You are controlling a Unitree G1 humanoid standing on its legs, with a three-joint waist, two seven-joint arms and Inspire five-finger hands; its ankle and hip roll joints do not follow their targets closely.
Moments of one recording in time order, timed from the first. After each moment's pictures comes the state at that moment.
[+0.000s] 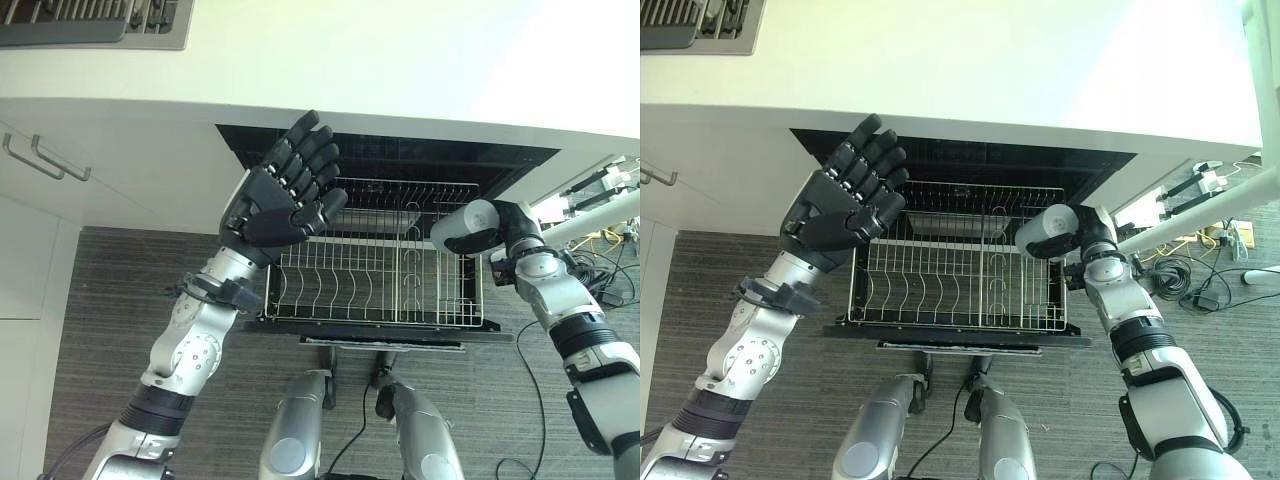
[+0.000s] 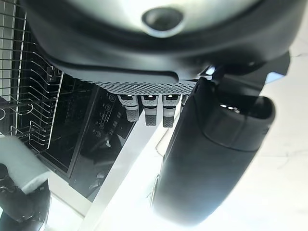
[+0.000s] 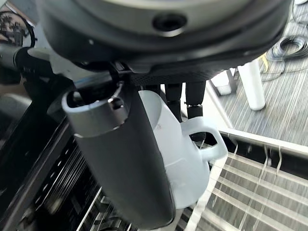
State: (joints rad) left arm -0.34 0.54 -0.16 -0.09 -1.02 -0.09 -0.25; right arm -0.74 -0.65 0.32 0.63 0.30 0.23 -0.04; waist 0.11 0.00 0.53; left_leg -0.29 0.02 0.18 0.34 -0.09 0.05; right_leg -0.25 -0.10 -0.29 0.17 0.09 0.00
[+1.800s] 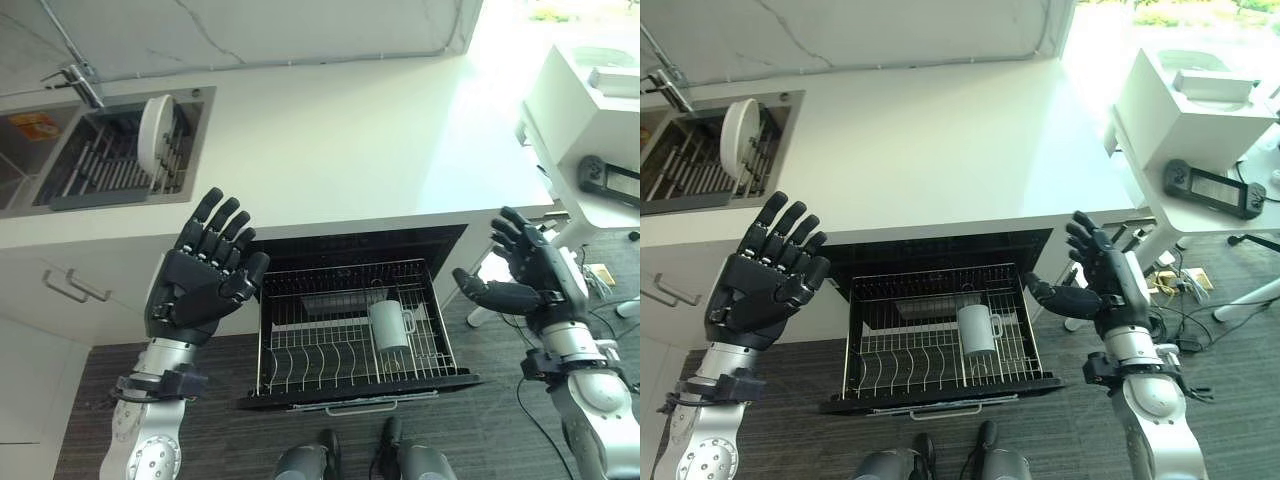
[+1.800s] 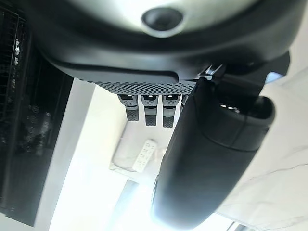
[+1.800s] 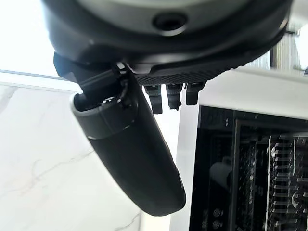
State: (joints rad) left arm 0.19 0.38 0.13 -0.32 -0.90 -0.13 -0.28; right arm 0.15 -0.50 -0.20 -0.38 0.36 0.13 -0.06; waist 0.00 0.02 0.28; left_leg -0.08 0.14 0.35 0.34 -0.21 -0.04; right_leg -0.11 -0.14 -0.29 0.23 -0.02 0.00
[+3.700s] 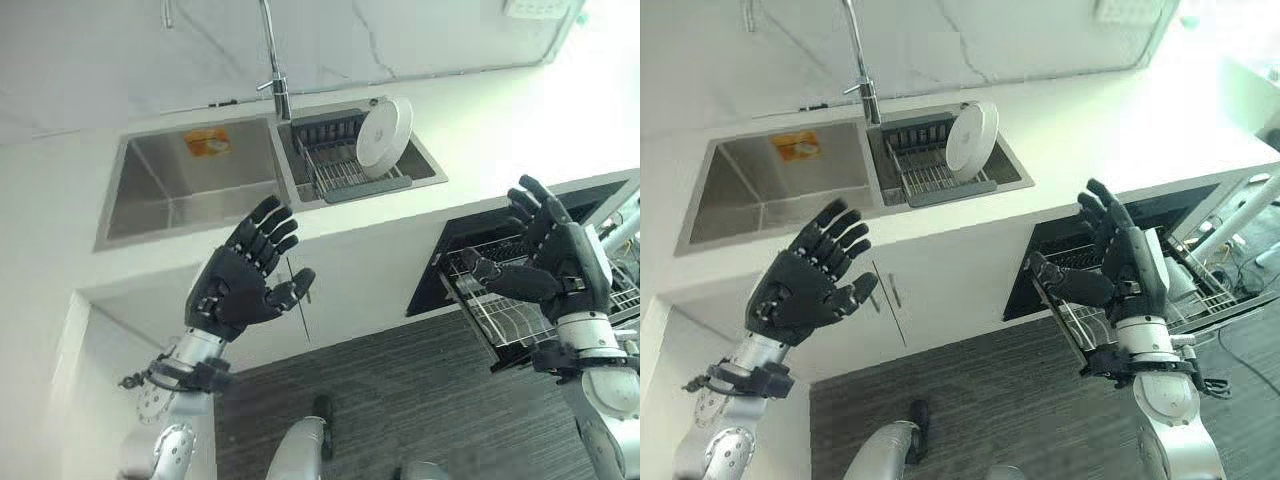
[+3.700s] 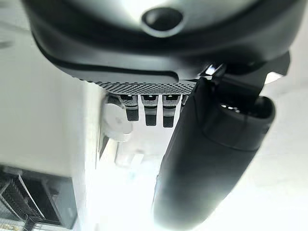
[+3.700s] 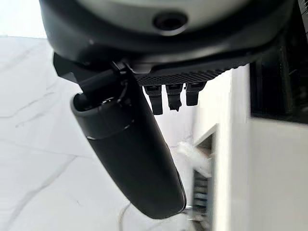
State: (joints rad) left arm 0.08 0.46 0.04 -0.31 -0.70 -0.12 -0.31; right arm 0.16 -0.57 -0.16 -0.48 0.45 0.01 -0.13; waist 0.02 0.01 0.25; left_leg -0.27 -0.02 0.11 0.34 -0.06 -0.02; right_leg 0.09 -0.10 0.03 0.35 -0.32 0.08
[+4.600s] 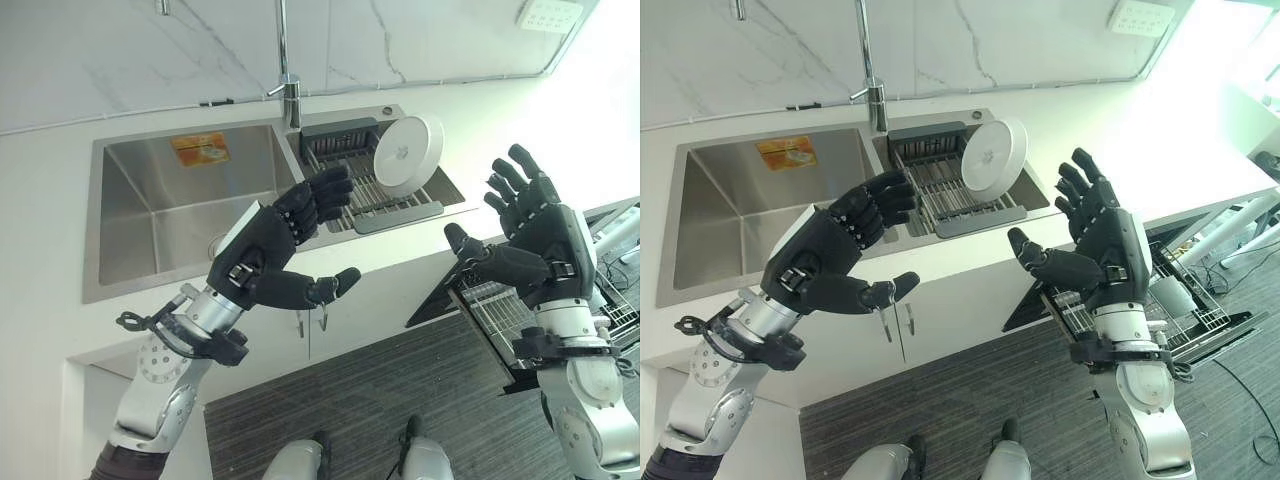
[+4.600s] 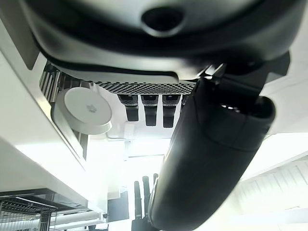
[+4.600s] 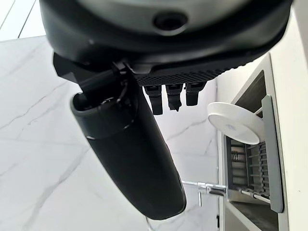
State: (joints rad) left arm -0.04 0.57 -0.05 -0.35 -0.53 -0.14 -0.36; right arm 0.07 -0.47 -0.09 -0.47 0.52 -0.04 -0.06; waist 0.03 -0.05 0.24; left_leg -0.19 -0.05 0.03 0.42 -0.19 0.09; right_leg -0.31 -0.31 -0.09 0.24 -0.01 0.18
